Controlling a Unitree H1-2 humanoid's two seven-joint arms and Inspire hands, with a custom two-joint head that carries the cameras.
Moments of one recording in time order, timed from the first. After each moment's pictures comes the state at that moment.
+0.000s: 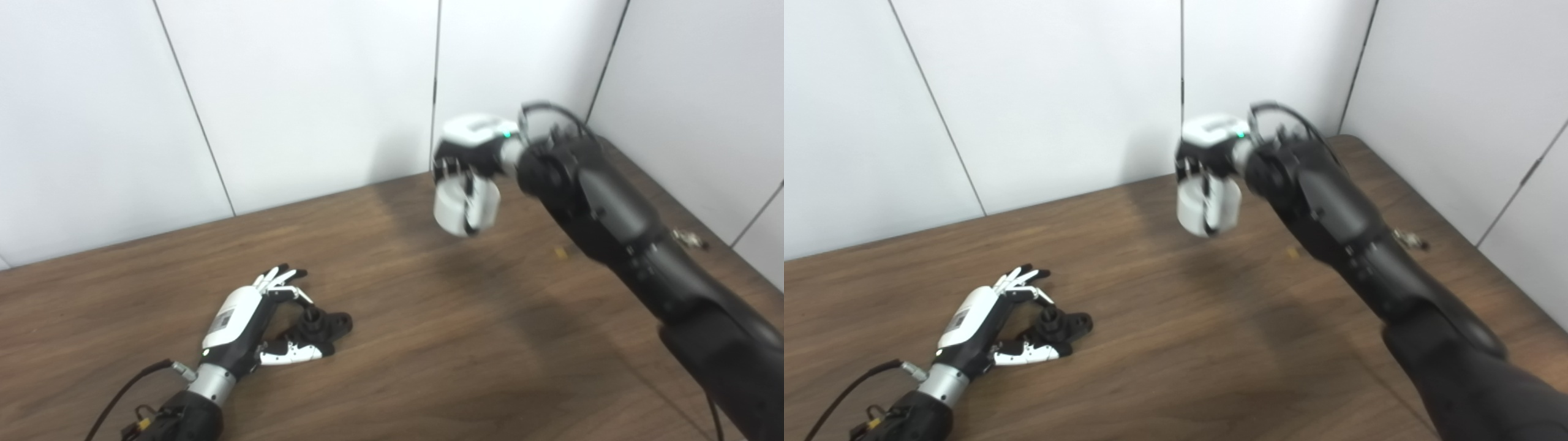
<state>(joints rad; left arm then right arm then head) -0.42 0.23 -0.51 0.41 0.55 -0.23 0.03 -0.75 -0.63 0.29 -0.07 -0.94 0.34 0.85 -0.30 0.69</state>
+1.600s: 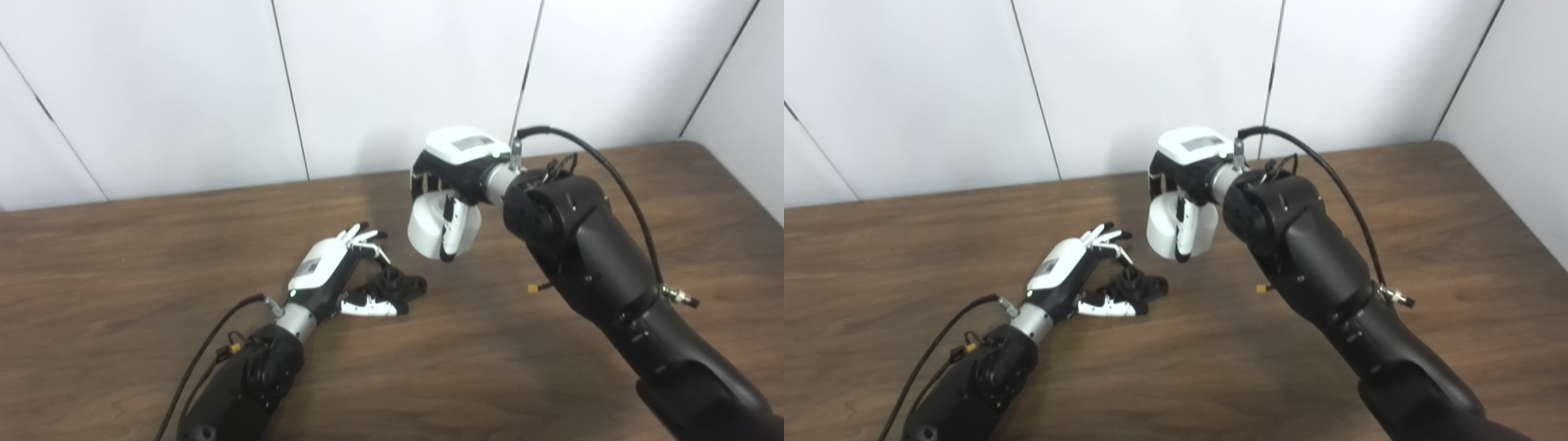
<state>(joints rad) -0.47 0.15 -0.52 0.48 0.60 -0.19 0.06 -0.68 -0.36 0.36 -0.27 -1.10 0.42 0.91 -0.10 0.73</state>
